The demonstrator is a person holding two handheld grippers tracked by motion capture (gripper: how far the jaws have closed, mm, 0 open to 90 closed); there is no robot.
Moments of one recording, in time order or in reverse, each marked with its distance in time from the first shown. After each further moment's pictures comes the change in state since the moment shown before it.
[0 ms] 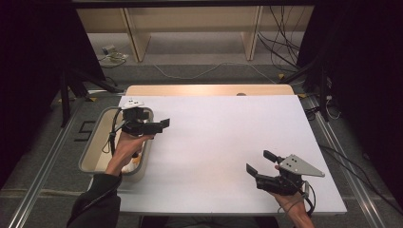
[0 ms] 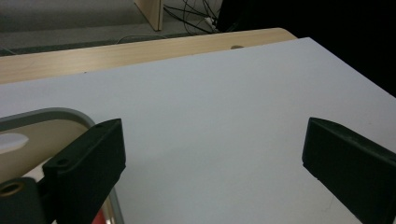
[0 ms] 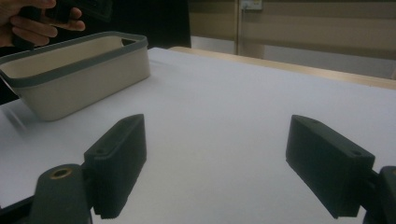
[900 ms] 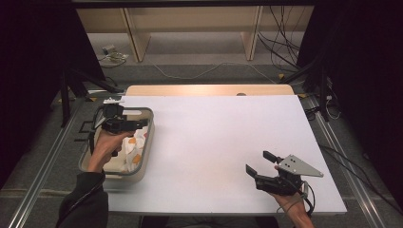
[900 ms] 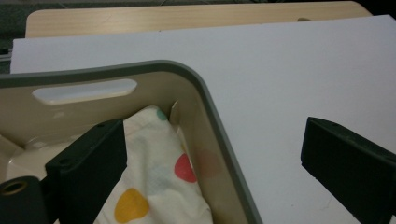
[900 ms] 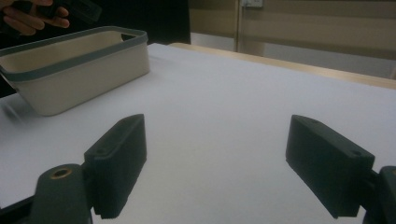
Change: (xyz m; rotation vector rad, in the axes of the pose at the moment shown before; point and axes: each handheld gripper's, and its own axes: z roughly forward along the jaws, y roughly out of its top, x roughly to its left) left arm 0.056 -0.003 -0.018 0.128 0.163 -0.099; right arm 0.002 0.000 0.001 0.017 -0.005 -0.013
